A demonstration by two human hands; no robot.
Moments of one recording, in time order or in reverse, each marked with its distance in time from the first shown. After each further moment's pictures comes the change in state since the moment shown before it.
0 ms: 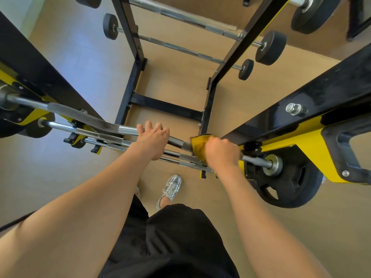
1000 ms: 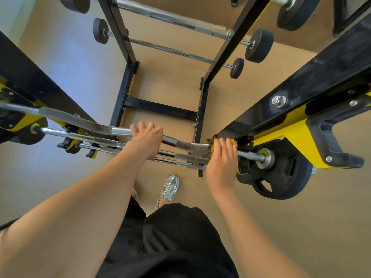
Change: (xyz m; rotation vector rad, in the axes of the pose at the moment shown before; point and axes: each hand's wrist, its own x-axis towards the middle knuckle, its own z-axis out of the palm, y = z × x) left_hand -0.002 0.007 -0.009 0.049 -0.061 -0.037; right_hand -0.055 0.015 0.053 0.314 0.389 0.103
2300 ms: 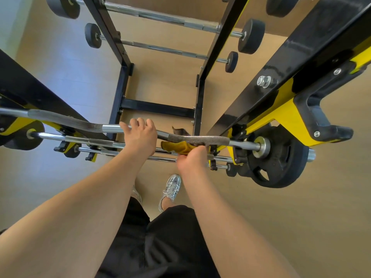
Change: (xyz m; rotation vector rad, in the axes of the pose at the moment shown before) left_hand -0.010 0.027 0.008 0.069 0.109 -0.158; right_hand 0.025 -0.080 -0.022 1.931 -0.080 1.603
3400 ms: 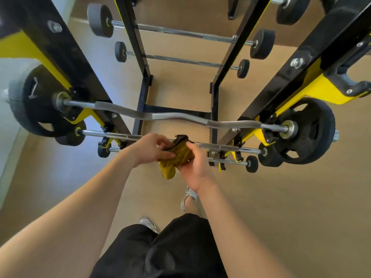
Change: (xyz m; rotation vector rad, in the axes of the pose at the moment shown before) left_hand -0.104 -0.146 0.028 -0.934 -0.275 0.238; right_hand -0.057 0.133 -0.065 -0.459 -0.639 -0.079
